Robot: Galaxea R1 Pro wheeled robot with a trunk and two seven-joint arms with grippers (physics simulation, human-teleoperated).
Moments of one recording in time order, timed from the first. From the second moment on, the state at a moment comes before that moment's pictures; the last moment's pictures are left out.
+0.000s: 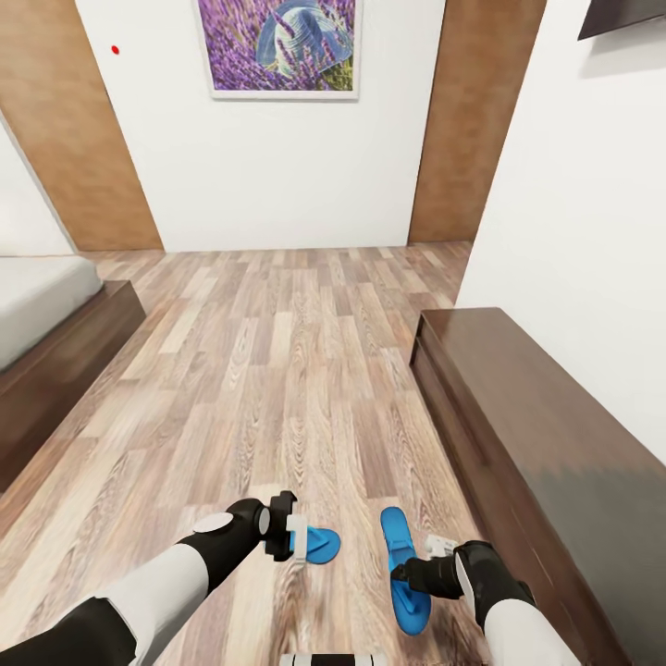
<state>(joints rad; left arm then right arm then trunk) -0.80 -0.06 -0.64 -0.37 -0.85 0.04 -0.48 -0.64 0.13 -0.75 -0.48 0.69 0.62 0.48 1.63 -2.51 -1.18</state>
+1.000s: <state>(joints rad) -0.80 -0.06 -0.65 -0.37 -0.85 0.03 -0.45 -0.64 0.13 -0.75 -0.48 0.69 0.61 0.48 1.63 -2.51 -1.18</state>
